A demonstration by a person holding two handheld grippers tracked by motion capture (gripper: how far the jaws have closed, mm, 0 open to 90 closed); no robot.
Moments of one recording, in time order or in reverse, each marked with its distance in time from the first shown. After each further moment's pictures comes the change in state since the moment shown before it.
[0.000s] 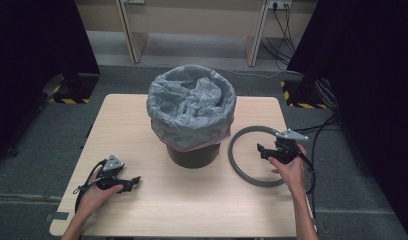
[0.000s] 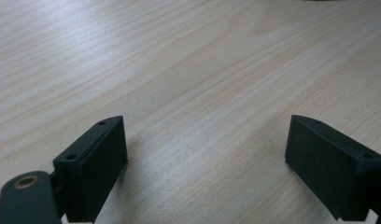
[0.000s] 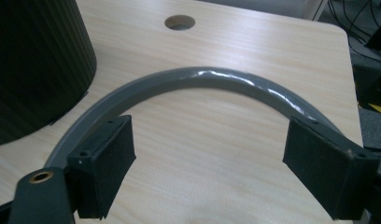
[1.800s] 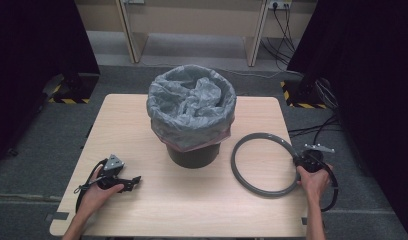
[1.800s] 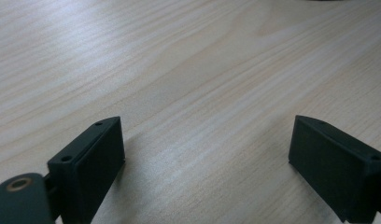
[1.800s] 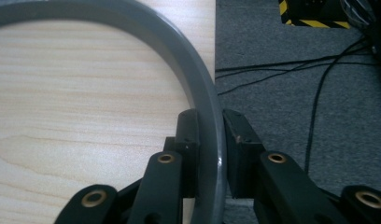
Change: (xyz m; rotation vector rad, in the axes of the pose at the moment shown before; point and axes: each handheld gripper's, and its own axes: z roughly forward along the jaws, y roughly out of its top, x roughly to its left) left arm 0.000 0.002 0.002 0.004 0.007 -0.002; right arm -0.084 -0.065 -0.006 0.172 -0.224 0.221
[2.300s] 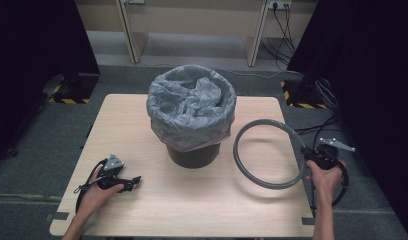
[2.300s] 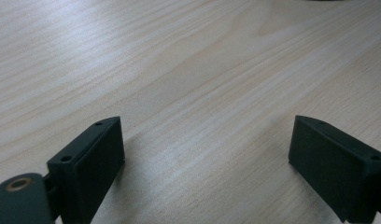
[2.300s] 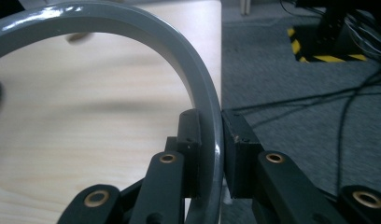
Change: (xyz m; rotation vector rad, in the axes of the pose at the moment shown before) left arm 0.000 0.000 0.000 0.000 -0.001 -0.001; right arm -0.012 0.024 -0.051 -0.182 0.116 0.083
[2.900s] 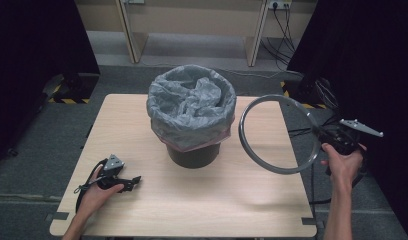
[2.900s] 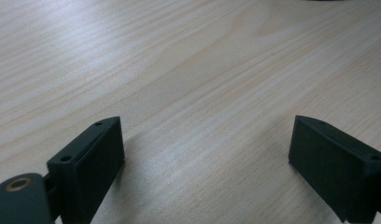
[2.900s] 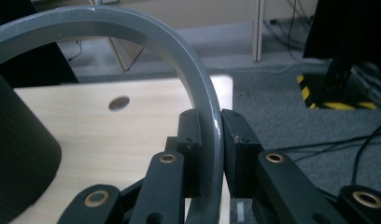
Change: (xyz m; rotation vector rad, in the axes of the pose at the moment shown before) left arm 0.000 0.000 0.000 0.000 0.000 0.000; right arm 0.006 0.067 -0.047 -0.144 0.064 -0.017
